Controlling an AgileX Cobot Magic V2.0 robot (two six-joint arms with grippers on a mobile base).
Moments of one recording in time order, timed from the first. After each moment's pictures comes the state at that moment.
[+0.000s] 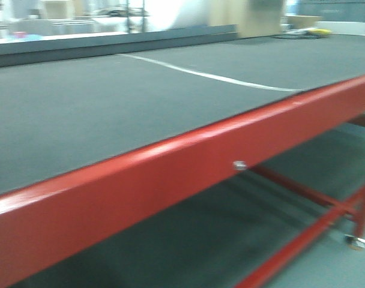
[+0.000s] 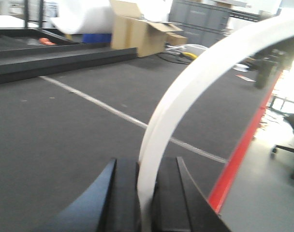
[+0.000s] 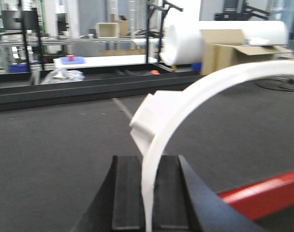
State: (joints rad) left arm -0.32 0.79 -0.87 -0.03 0.20 -0.10; right arm 0.24 0.59 -0.81 -0.24 0.30 0.26
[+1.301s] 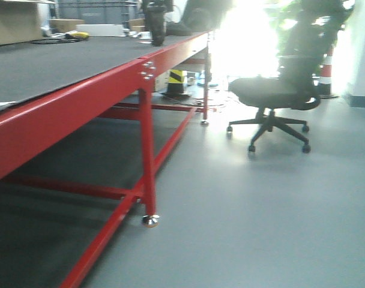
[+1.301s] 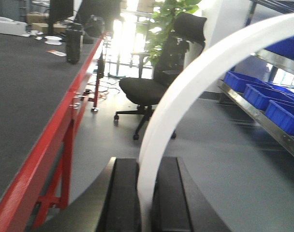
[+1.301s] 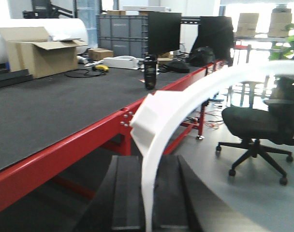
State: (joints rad) left arm -0.32 0.79 -0.87 -0.03 0.20 -0.10; right arm 0.24 0.59 -0.81 -0.24 0.30 0.26
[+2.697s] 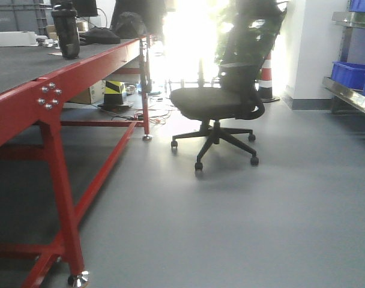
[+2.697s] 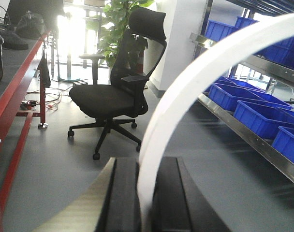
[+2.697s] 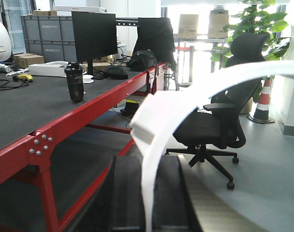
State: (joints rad) left arm -0.32 0.79 -0.87 -0.03 0.20 -0.10; right arm 0.24 0.59 -0.81 -0.24 0.30 0.26
